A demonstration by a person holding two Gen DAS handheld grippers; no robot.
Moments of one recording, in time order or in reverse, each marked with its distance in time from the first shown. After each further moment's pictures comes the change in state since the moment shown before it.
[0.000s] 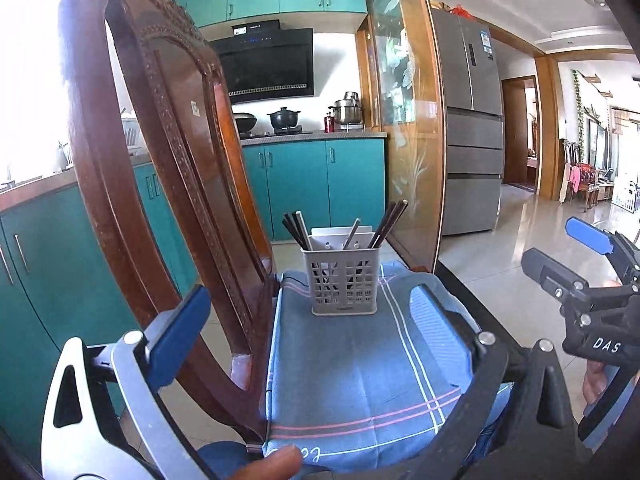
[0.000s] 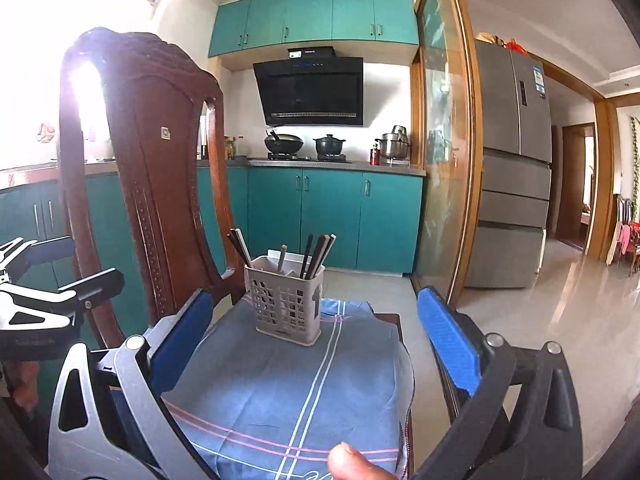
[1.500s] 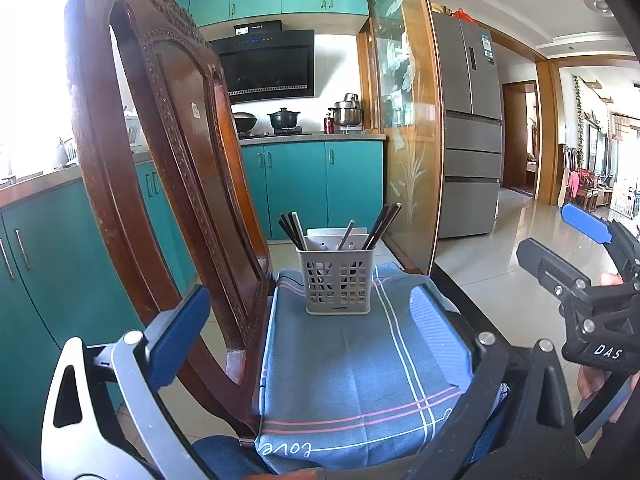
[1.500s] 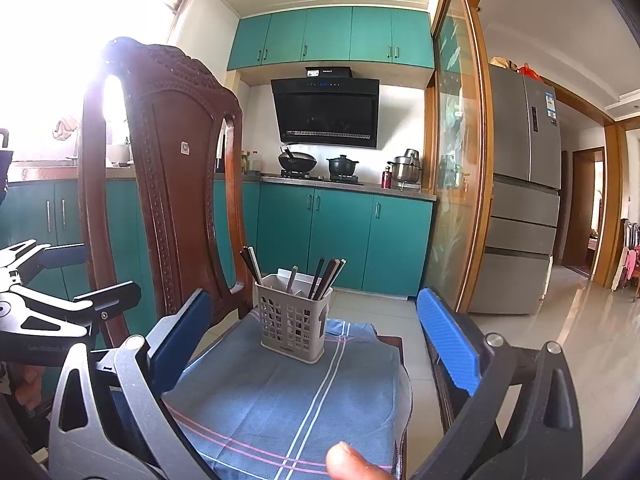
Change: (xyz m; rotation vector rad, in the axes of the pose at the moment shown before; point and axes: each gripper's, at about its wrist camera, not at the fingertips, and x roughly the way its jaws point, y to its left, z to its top) left arm -0.005 -0.001 0.001 -0.020 -0.001 -0.011; right arm -0.011 0.010 0.006 -0.047 -0.067 0.028
